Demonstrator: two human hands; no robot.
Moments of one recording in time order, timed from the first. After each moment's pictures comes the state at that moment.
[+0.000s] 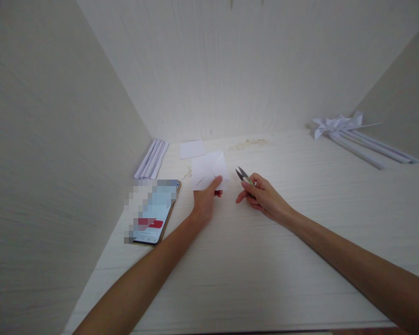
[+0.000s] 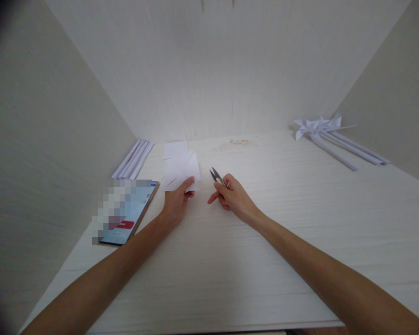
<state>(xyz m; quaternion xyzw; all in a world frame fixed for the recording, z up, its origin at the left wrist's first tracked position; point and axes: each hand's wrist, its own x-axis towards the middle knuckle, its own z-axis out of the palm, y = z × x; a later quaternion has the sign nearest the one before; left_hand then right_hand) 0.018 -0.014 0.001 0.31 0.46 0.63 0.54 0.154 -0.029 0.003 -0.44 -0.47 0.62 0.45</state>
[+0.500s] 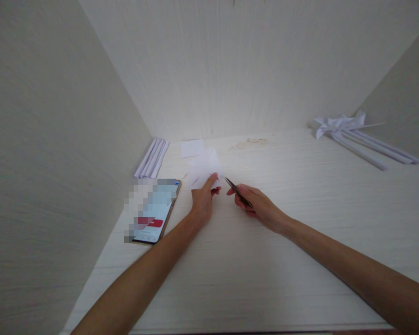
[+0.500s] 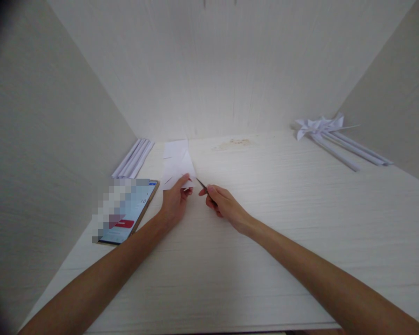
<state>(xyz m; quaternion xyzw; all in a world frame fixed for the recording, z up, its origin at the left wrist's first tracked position) 0.017 -0.012 0.003 0.28 0.43 0.66 0.55 0.143 -0.043 0.009 -0.43 -0.50 0.64 0.38</state>
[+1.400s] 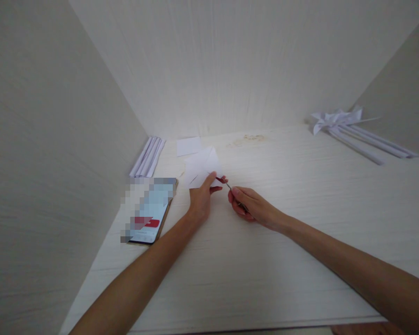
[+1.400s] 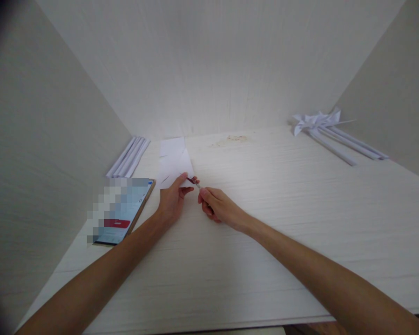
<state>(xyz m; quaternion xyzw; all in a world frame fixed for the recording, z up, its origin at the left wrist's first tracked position) 0.016 -0.015 0.000 0.36 0.42 0.62 0.56 0.142 -0.046 0.002 -0.38 -0.54 0.67 0.34</state>
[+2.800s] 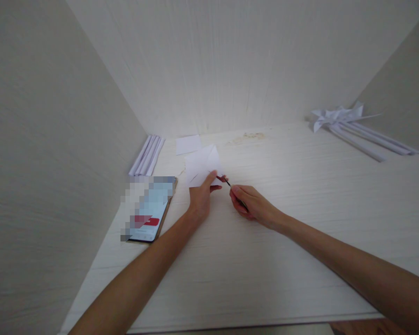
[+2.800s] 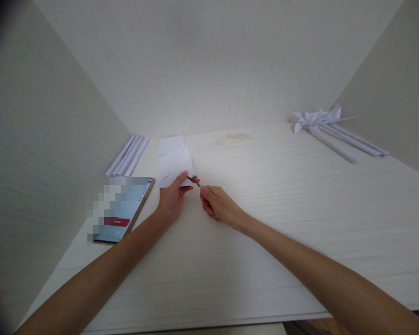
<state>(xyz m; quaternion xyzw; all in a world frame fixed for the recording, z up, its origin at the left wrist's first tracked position) 0.017 -0.015 0.001 0.36 0.43 0.62 0.55 0.139 -0.047 0.005 -0.42 -0.51 0.66 0.36</state>
